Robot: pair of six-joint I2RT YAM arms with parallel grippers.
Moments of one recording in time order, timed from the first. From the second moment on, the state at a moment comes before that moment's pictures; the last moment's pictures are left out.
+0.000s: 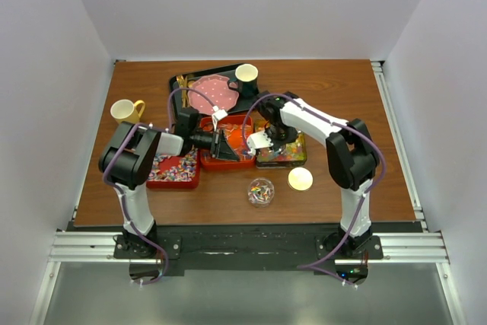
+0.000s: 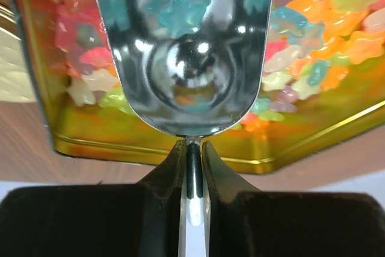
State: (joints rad) left arm -0.31 1.92 0.84 0.40 1.22 -0.34; right arm 0.61 2.00 1.57 -1.10 0.21 -1.39
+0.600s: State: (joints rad) left arm -0.25 1.90 0.99 0.24 1.29 -0.35; right arm 0.49 1.94 1.49 -1.04 -0.24 -1.36
